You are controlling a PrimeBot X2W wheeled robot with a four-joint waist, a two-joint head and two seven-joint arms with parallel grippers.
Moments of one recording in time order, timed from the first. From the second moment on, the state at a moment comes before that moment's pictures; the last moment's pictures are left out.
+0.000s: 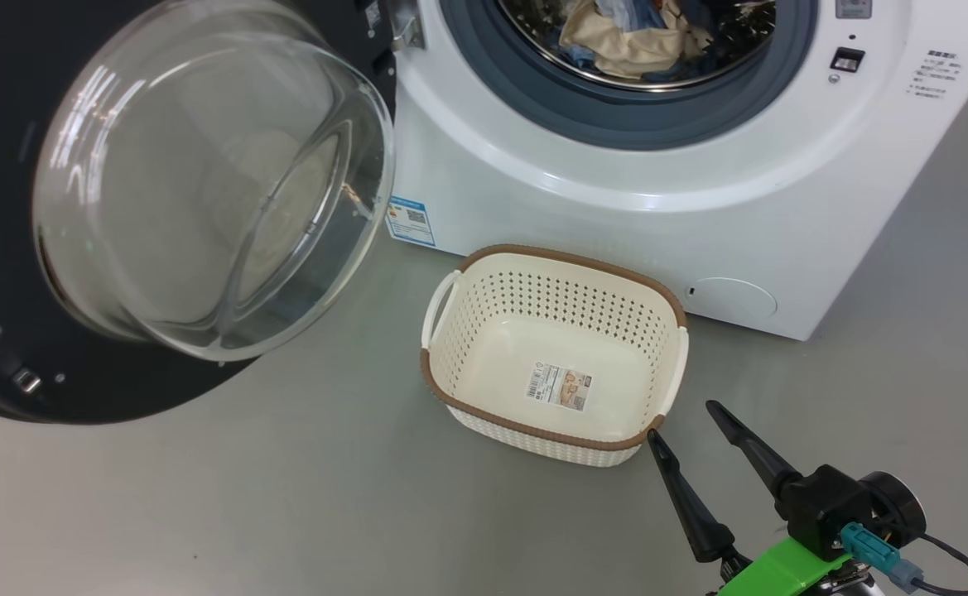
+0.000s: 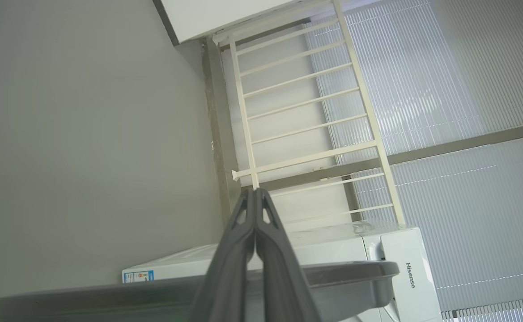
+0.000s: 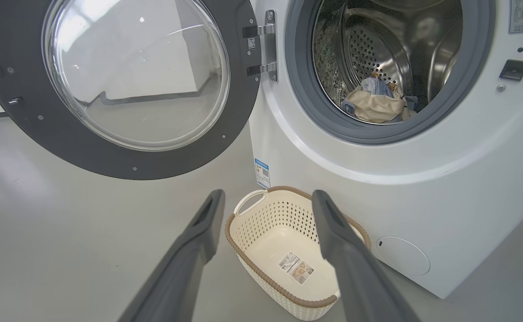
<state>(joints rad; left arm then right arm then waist) -0.62 0.54 0.16 0.65 -1.78 0.05 0.18 0.01 -0.12 0.18 -0.08 0.11 0.12 -0.05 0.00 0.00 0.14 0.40</state>
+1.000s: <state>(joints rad) -0.62 0.53 0.11 0.71 -1.79 -0.07 0.39 0.00 -0.11 0.17 -0.08 0.12 0.12 -0.06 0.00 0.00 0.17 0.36</state>
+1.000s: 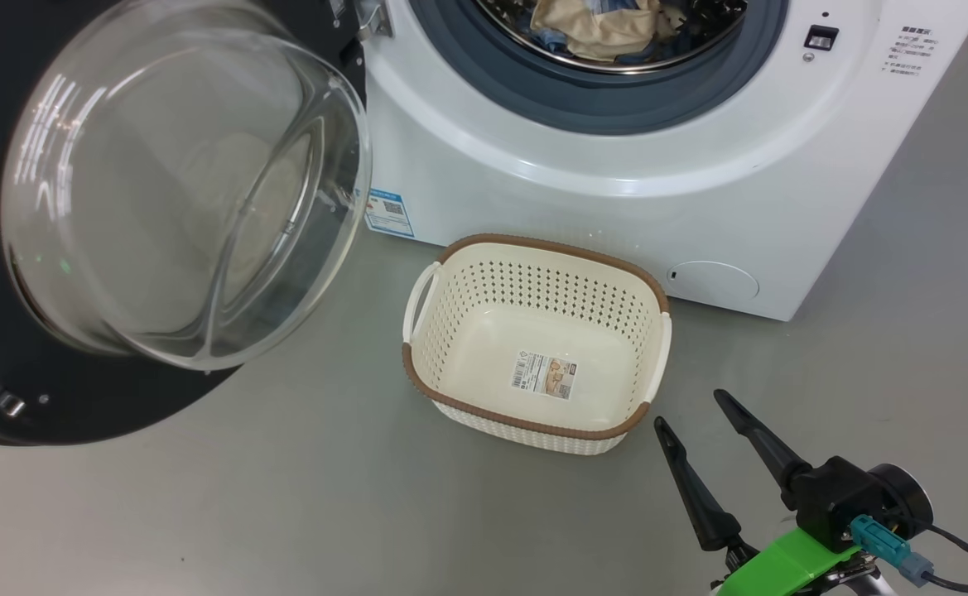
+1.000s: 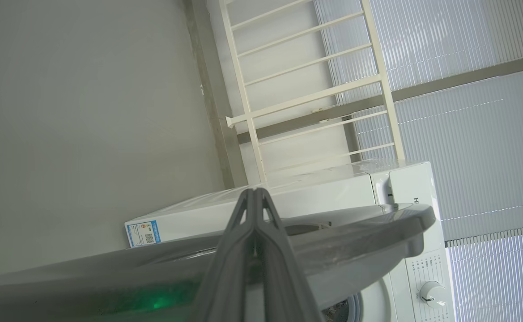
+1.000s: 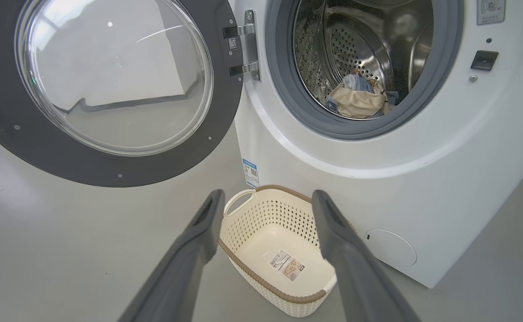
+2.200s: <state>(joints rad) -0.27 0.44 0.00 0.14 -1.86 -0.09 0.67 0.00 -0.08 0.13 -0.08 0.12 0.12 -0.11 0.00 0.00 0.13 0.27</state>
